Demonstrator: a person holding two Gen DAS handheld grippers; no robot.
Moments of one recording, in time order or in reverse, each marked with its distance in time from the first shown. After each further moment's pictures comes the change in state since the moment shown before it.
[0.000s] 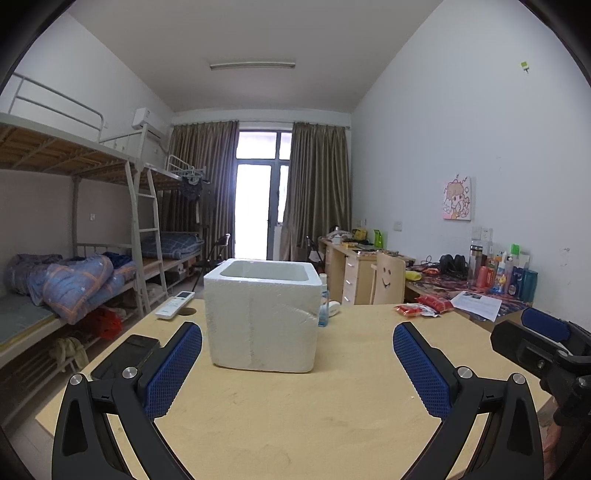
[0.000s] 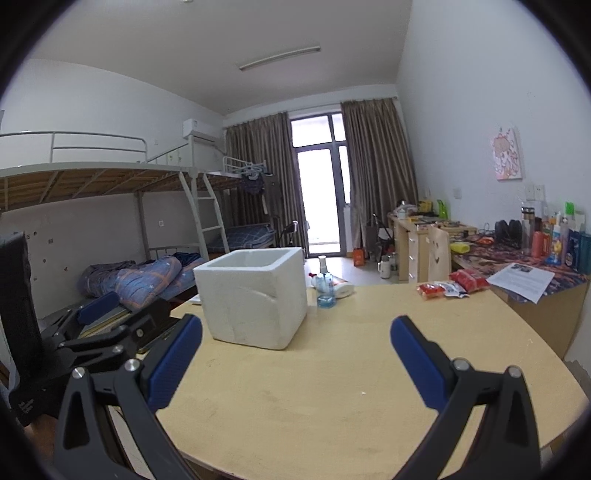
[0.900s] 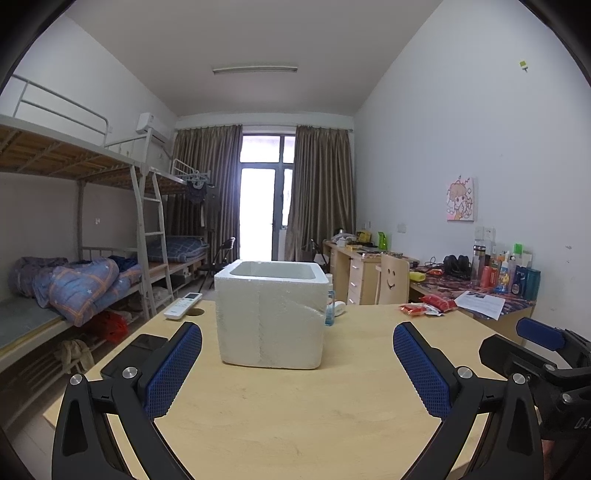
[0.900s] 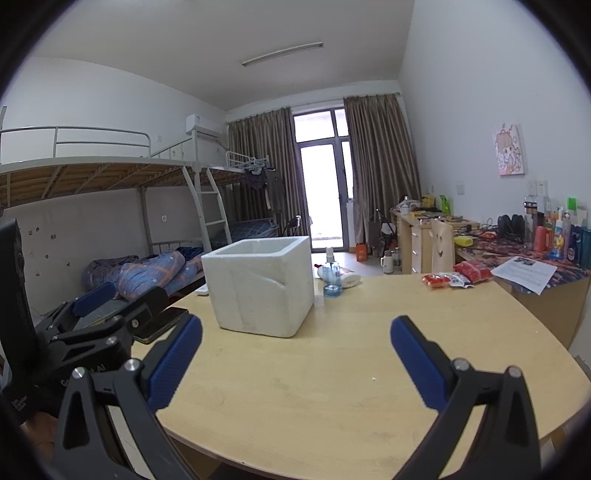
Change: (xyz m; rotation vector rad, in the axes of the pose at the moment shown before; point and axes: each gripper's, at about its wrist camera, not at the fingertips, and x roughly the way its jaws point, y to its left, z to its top) left arm -0.010 0.001 -0.008 0.006 -0.014 0.018; right arm -0.002 0.004 -0.013 0.004 0.025 0.007
